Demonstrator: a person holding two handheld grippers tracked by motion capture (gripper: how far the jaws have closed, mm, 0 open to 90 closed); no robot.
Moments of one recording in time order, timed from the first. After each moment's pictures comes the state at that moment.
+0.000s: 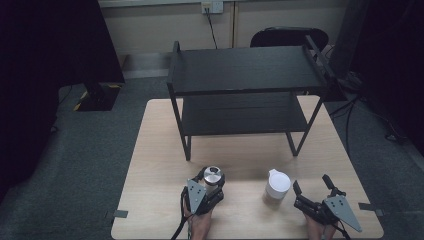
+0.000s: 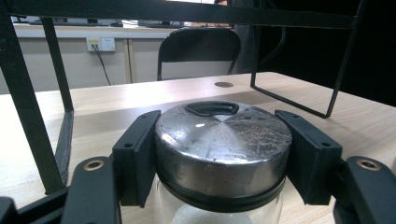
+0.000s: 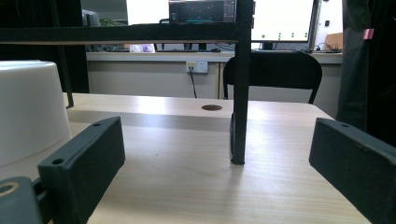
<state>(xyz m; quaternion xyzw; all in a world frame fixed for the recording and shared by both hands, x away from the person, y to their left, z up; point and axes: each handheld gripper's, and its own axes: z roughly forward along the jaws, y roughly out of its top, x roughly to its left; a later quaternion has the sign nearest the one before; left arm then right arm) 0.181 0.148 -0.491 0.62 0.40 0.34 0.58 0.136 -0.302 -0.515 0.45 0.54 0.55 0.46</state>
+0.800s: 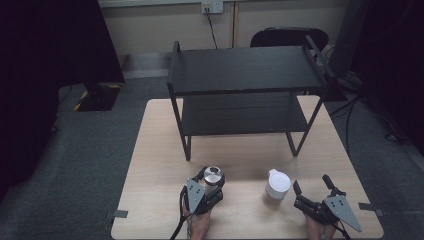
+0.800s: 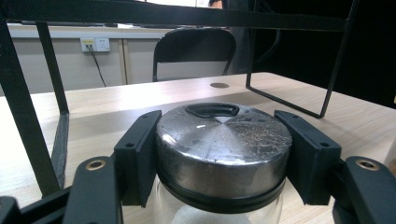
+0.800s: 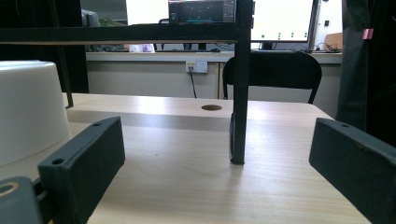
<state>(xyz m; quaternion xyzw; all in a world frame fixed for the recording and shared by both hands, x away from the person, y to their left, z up) 0.182 0.154 -0.488 0.62 0.39 0.34 0.59 0.136 -0.301 -0.515 0.45 0.54 0.55 0.46</state>
